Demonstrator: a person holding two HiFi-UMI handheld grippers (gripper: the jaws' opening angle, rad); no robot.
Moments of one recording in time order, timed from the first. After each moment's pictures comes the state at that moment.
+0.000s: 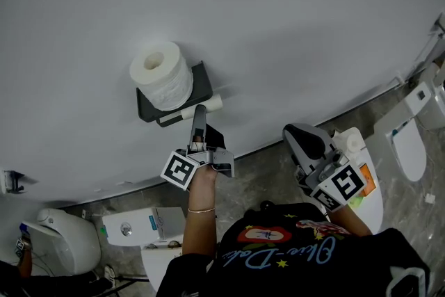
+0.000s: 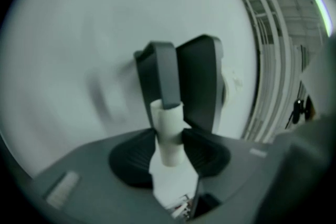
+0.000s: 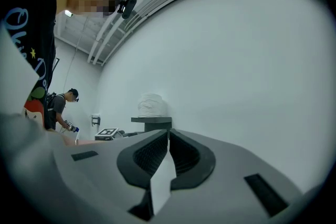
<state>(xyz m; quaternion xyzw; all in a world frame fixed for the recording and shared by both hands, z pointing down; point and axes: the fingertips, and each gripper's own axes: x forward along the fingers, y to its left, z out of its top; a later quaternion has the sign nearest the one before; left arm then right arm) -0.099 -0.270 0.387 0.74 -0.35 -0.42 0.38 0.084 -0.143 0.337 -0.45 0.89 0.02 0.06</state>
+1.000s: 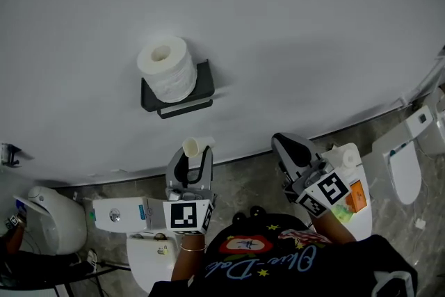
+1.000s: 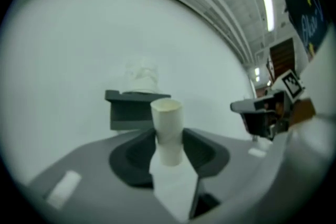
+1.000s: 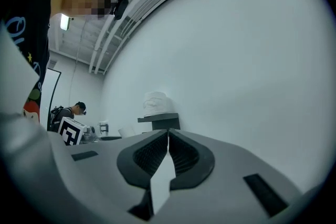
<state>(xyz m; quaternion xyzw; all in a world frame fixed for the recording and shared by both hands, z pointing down) -0.093 -0.153 0.383 0.83 -0.55 0.03 -0.03 0.074 -0.143 0.351 -0.41 0.91 -0.03 0.09</state>
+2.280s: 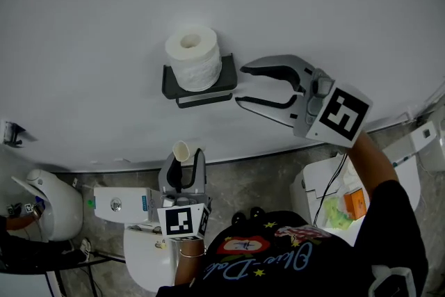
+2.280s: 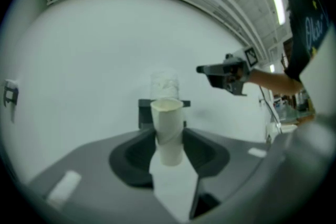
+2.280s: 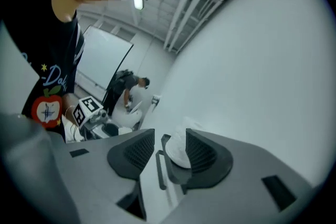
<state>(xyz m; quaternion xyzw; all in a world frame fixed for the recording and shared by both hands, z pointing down) -0.151 -0.124 0.370 0.78 -0.62 0.01 -0.03 -0.043 -0.172 0.227 -0.12 0.97 0.20 -0.10</state>
